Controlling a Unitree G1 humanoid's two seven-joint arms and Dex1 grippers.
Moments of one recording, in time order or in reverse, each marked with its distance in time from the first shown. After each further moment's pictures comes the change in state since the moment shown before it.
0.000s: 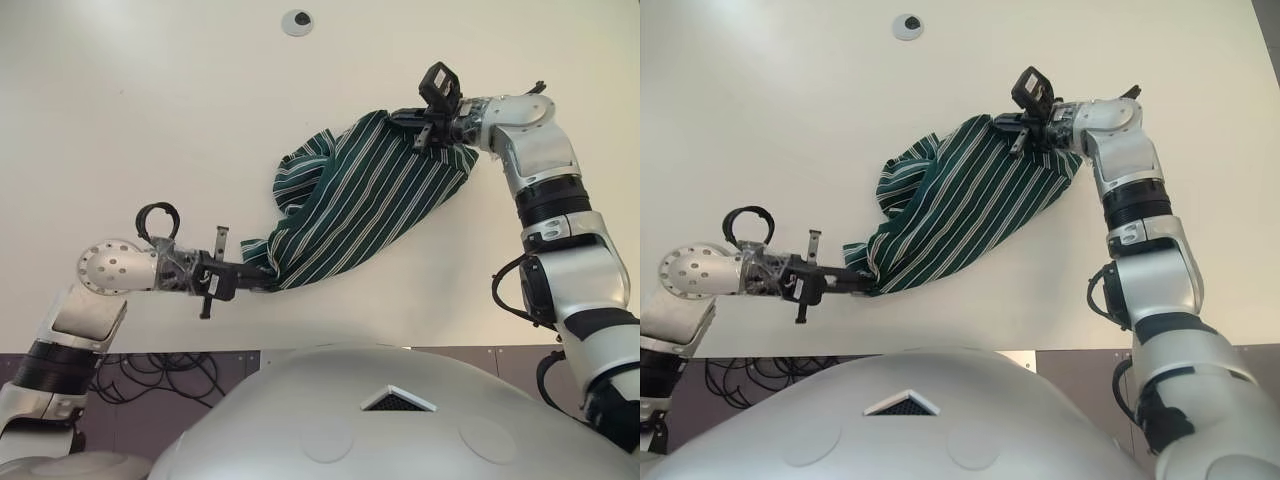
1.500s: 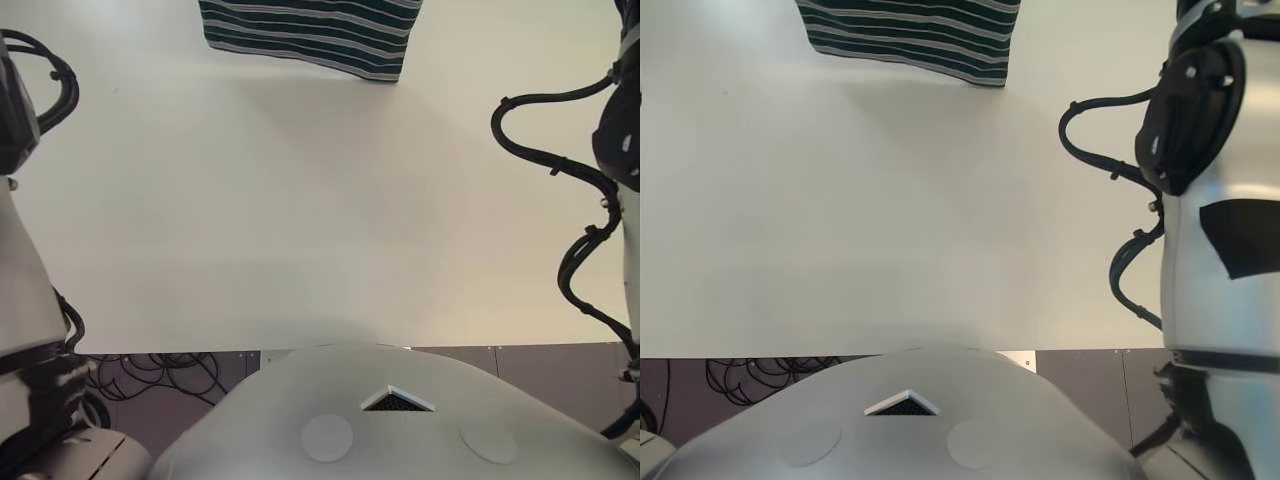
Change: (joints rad) left arm -1.777 -0.193 -0.196 1.458 0.726 -0.037 0.980; right arm -0.803 -0.003 -0.383 0.633 0.004 -0.405 -0.562
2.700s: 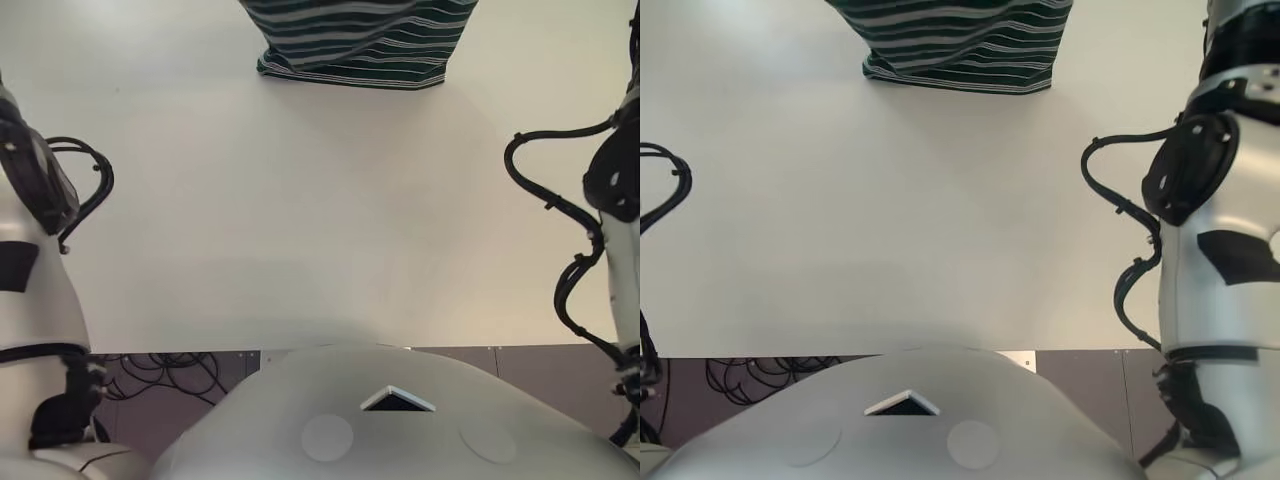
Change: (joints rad) left arm 0.546 0.093 0.333 -0.479 -0.731 -0.314 -0.775; right arm 0.397 -0.050 -0.166 -0.476 0.270 0.020 0.519
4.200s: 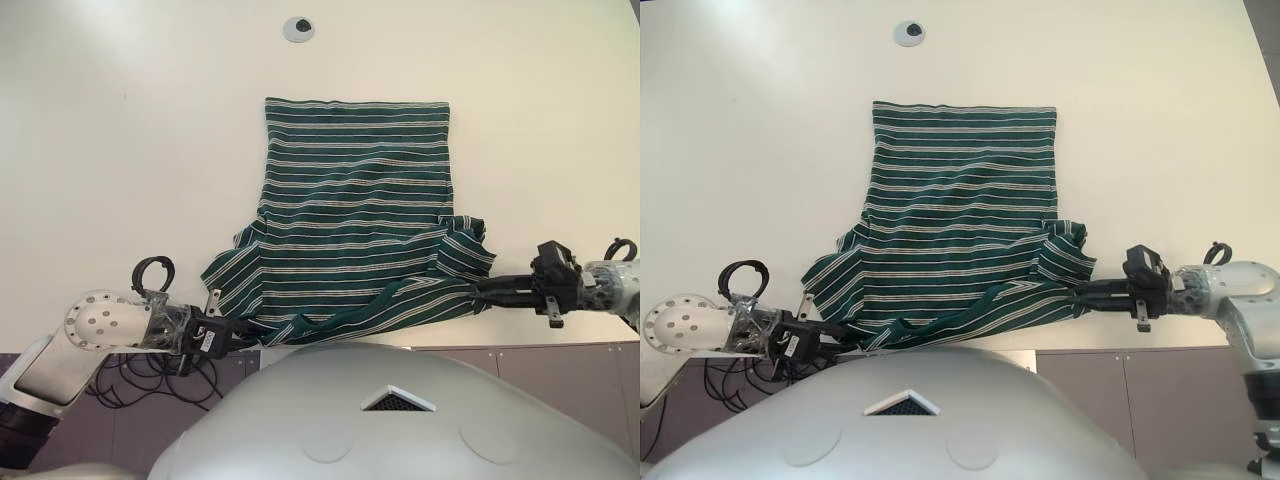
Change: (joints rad) left arm 1.670 0.389 -0.171 -1.258 0.026 0.604 -0.259; right arm 1.491 -0.554 0.334 -0.913 0.194 0.481 0.619
